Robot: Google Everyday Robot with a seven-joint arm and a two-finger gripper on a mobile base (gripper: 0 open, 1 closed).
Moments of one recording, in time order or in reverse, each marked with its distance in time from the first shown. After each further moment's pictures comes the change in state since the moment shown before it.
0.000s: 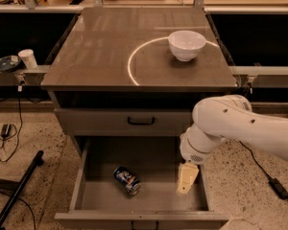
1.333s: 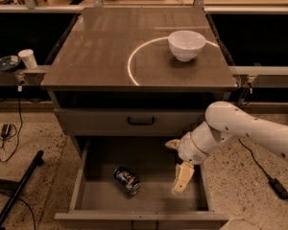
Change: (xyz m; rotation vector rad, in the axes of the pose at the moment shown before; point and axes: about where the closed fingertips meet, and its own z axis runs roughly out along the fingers) arm -0.023 -0.006 0.057 -0.261 -0.379 -0.096
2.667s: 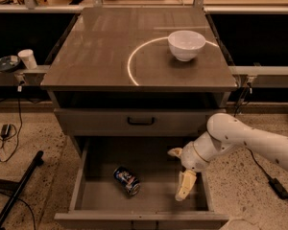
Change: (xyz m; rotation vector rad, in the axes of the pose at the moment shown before) arm 0.044 -0.009 0.032 -0.028 -0.020 -0.001
